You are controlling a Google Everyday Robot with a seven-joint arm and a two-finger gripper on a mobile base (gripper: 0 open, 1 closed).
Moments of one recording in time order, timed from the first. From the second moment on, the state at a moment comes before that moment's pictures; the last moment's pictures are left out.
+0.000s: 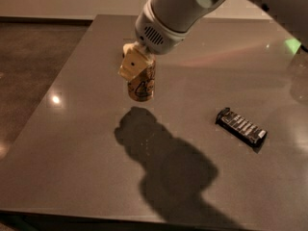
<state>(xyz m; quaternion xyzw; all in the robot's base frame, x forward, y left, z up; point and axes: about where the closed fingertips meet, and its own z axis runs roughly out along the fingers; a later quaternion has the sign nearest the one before) 0.524 0.029 0.973 -0.52 0.80 0.11 0.28</state>
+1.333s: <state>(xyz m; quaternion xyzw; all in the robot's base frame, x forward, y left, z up) 0.627 0.018 0.936 -0.44 0.85 0.10 0.28</state>
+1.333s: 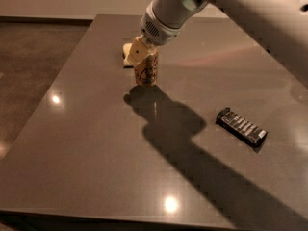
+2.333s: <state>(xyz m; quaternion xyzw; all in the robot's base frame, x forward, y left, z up) 0.667 0.021 0.928 -0.43 0.85 0.09 0.28</state>
